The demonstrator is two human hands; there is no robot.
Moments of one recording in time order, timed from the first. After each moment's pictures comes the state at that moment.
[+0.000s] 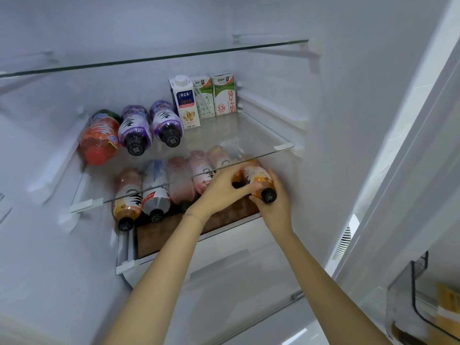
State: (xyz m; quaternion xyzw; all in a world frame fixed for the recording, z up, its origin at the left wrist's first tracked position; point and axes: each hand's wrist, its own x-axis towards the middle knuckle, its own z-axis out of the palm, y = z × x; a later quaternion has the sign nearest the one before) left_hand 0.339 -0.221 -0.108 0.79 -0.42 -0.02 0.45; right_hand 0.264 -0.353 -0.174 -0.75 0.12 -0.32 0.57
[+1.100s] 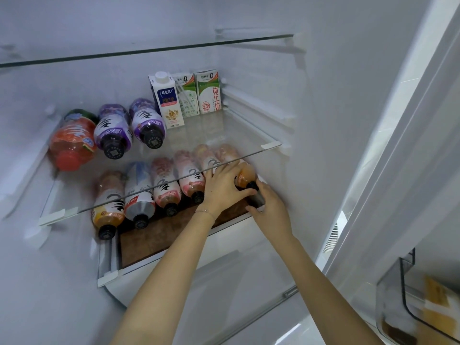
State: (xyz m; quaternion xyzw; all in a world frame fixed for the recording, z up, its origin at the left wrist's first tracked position) left_hand 0.365 -0.263 -0.145 0.90 -0.37 0.14 0.19; right_hand 0.254 -0.372 -0.193 -0.86 0.10 -0.28 0.41
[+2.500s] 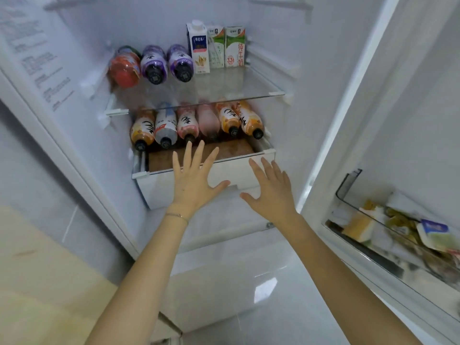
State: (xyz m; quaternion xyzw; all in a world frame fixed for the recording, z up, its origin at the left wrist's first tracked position) left_hand 0.199 -0.137 -0.184 0.94 -0.23 0.24 0.09; right_hand 0.114 -0.331 -0.183 -0.98 0.04 -0.15 0.14
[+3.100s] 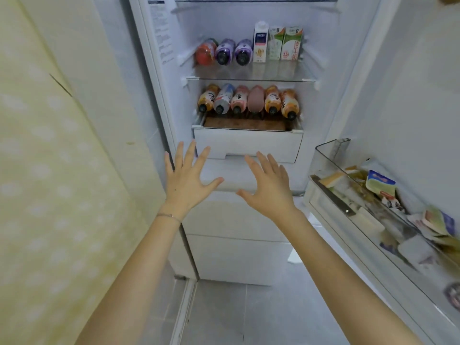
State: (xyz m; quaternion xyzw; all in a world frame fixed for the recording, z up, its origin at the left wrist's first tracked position) left_hand -0.051 -0.095 -0.160 0.97 -0.02 0.25 0.07; right_hand -0.054 -0.309 -0.147 -0.96 -0.17 -0.11 0.18
